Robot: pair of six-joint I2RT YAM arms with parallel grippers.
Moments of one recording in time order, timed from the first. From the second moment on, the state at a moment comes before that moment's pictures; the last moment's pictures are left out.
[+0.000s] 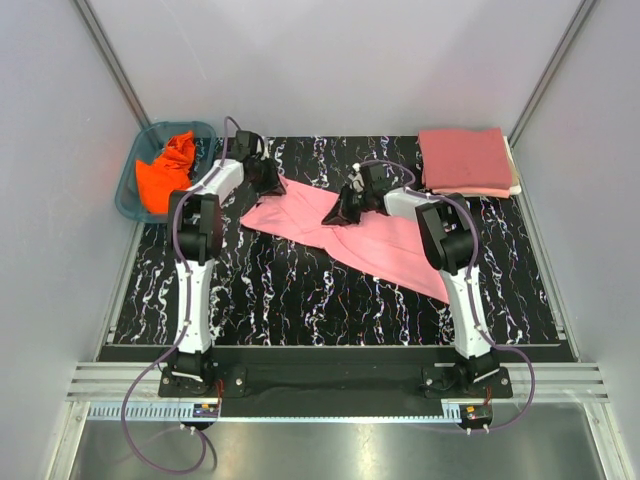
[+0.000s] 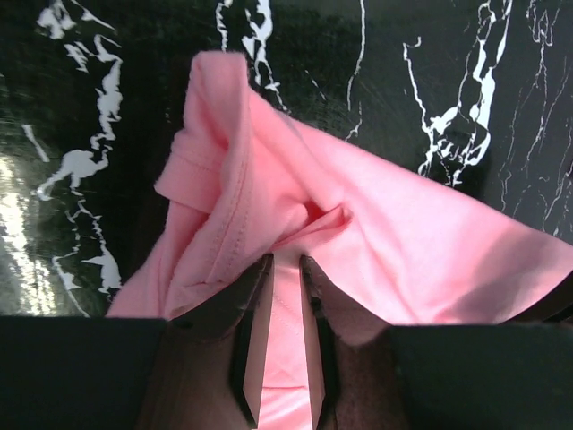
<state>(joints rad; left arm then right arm) -0.14 2.41 1.99 -0.55 0.35 -0.42 0.41 2.37 1.65 -0.12 -0.67 0.76</state>
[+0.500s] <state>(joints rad) -0.12 2.56 2.23 -0.55 0.37 -0.40 0.38 2.22 1.63 -0.17 -0.63 0.75</state>
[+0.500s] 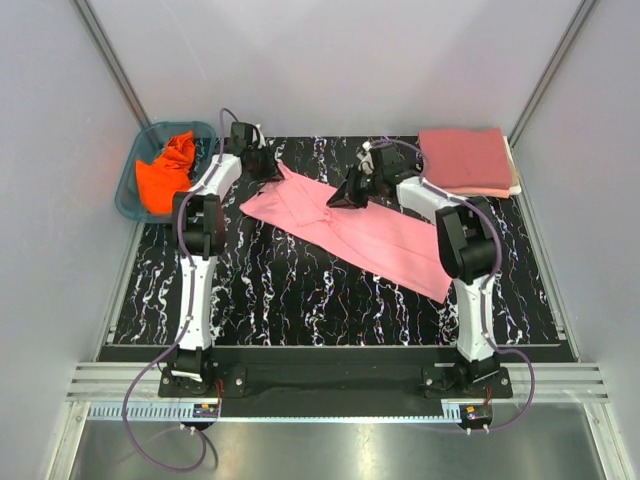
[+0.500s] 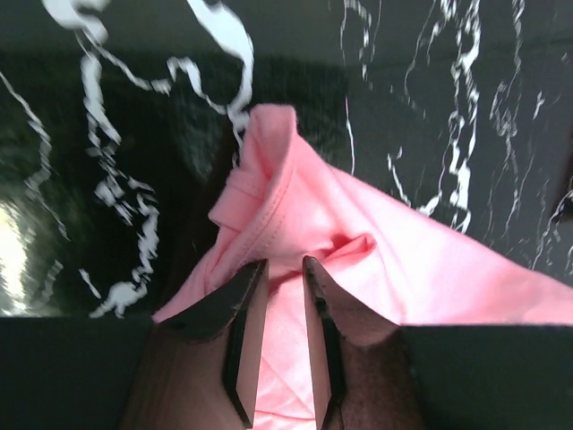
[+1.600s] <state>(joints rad) -0.17 2.30 1.84 -0.58 0.17 -0.47 0.28 1.67 1.29 -0.39 -0.32 0.70</state>
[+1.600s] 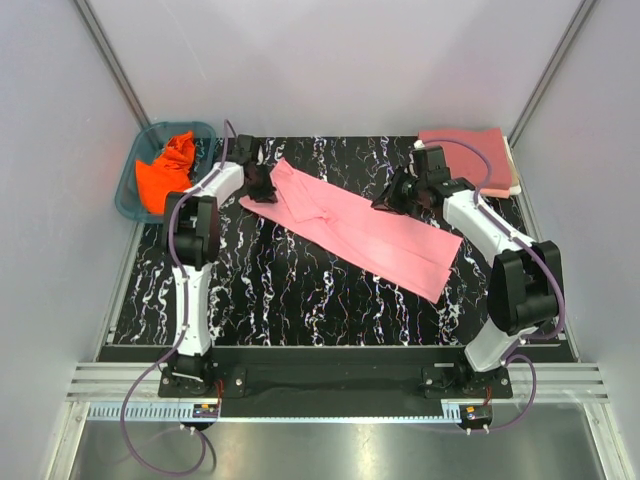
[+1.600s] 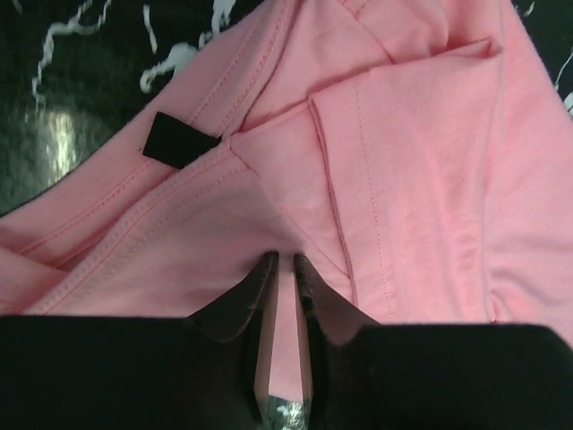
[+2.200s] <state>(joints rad) -0.18 2.39 2.10 -0.64 0.27 -0.47 0.21 1.73 1.39 -0.46 -0.17 0.64</state>
